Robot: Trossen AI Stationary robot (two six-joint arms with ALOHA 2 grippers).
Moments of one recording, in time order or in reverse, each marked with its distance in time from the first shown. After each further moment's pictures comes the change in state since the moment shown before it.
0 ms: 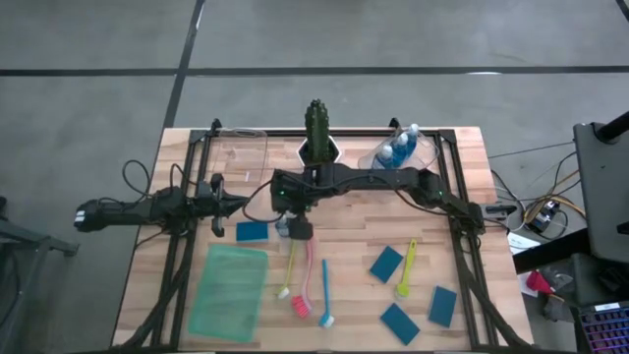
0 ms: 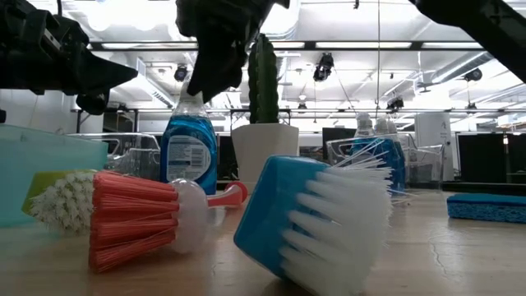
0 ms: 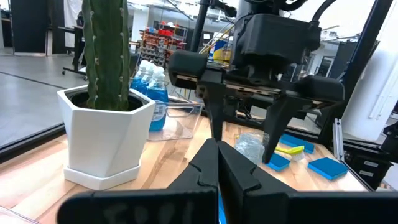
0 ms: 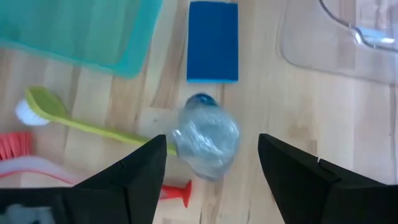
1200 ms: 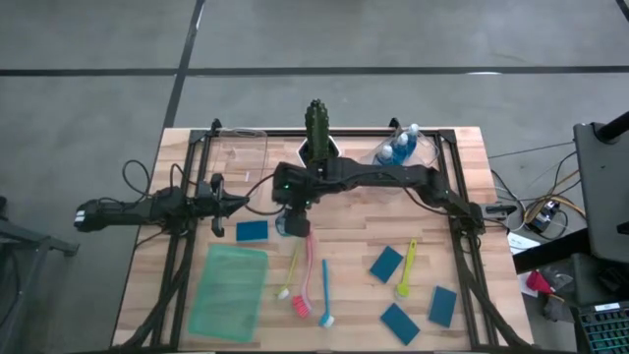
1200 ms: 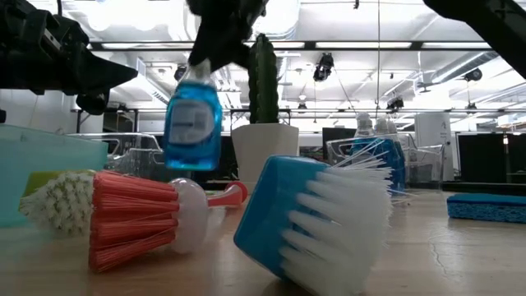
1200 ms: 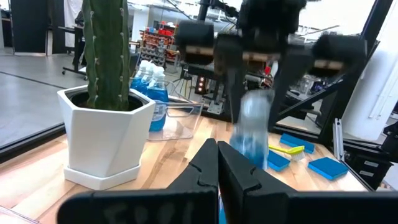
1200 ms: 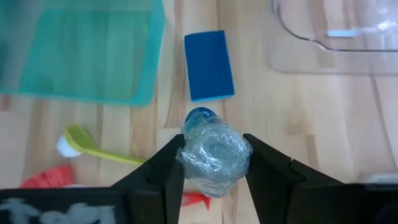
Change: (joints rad) left arm 0.001 0.000 0.000 0.000 0.000 0.000; right arm 0.002 -0.062 0.042 -0.026 0.001 0.188
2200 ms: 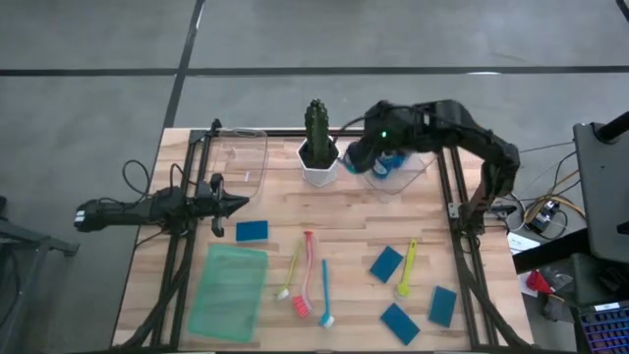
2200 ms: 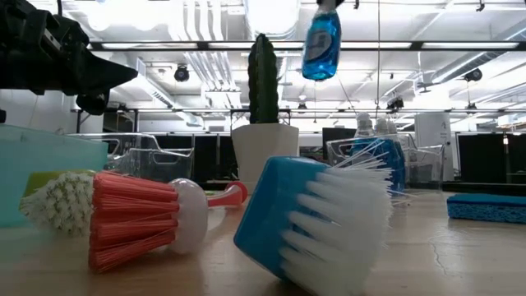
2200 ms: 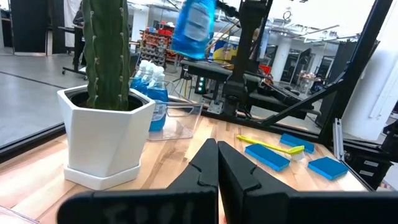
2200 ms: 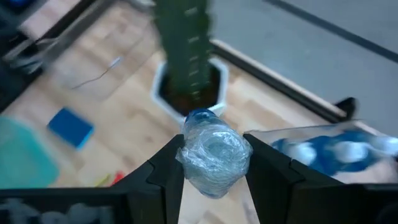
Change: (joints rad) left arm -0.001 0.000 0.000 -0.001 0.000 0.000; right arm -0.094 -0.508 -0.022 -0.519 0.530 0.647
